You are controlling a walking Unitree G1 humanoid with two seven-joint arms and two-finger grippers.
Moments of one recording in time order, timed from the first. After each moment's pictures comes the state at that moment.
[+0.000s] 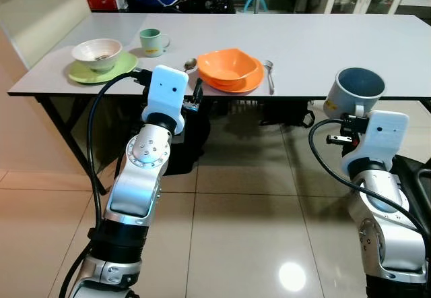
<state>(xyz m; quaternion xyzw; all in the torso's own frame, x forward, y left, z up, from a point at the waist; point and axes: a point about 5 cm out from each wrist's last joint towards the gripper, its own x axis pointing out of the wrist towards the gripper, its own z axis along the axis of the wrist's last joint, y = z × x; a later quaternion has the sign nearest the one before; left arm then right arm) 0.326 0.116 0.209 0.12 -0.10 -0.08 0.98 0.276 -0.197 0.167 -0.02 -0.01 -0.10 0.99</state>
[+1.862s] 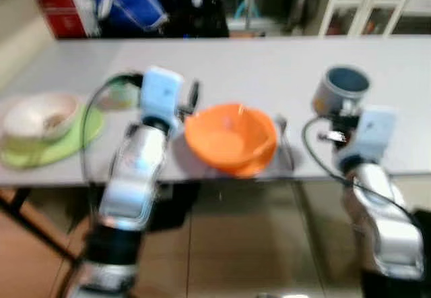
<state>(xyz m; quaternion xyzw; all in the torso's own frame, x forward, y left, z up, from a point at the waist) 0.321 0.107 0.204 0.10 -0.10 -0.12 0.98 0.280 -0.198 0.166 -0.01 -0.01 -0.09 1.00</state>
